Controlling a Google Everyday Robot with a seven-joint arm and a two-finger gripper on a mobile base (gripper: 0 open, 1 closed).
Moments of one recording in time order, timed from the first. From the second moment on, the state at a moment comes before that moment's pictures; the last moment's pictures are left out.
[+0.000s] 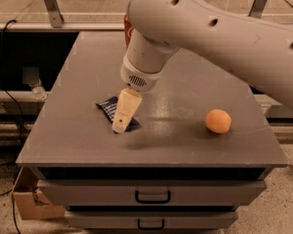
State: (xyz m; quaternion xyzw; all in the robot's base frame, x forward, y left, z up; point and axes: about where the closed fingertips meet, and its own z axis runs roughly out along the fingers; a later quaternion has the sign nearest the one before) arm 0.534 0.036 0.865 -0.61 0.76 0.04 0.20
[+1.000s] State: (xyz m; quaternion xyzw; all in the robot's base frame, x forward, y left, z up) arm 0.542 0.058 0.846 -0.56 0.80 0.06 0.18
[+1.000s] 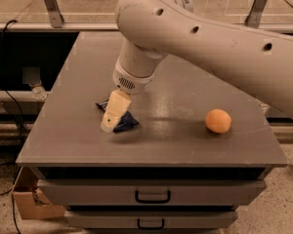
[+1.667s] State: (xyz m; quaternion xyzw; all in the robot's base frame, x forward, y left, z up) arm 0.528 0.073 0.838 -0.56 0.81 0.05 0.17
